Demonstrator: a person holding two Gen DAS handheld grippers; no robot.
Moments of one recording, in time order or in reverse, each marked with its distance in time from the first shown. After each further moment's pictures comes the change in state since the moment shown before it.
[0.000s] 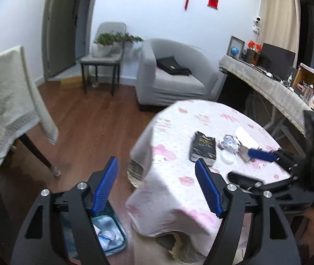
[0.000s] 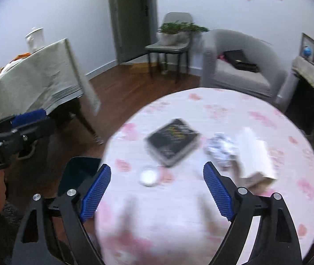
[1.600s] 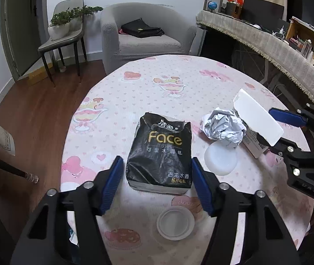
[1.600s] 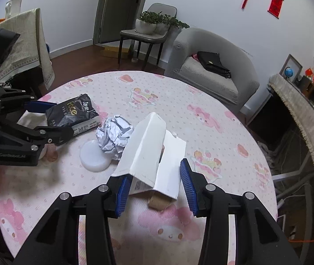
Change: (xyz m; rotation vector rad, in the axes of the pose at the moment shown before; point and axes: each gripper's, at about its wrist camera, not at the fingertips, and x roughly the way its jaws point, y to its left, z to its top) left arm 0.154 -0.082 0.000 0.180 0.225 -0.072; right arm 0.028 -0.089 -0.012 -0.189 0.063 -0.247
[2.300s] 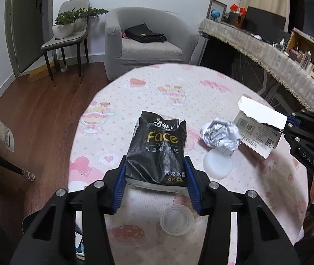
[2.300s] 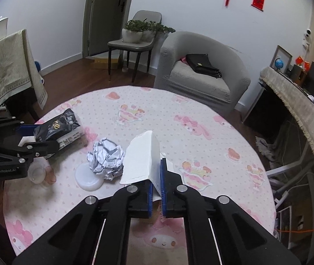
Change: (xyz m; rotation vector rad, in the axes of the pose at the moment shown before) left arm -0.019 0.009 0.002 -0.055 -0.045 -0.021; right arm -0.010 -0.022 0.015 0.115 -0.043 -0.011
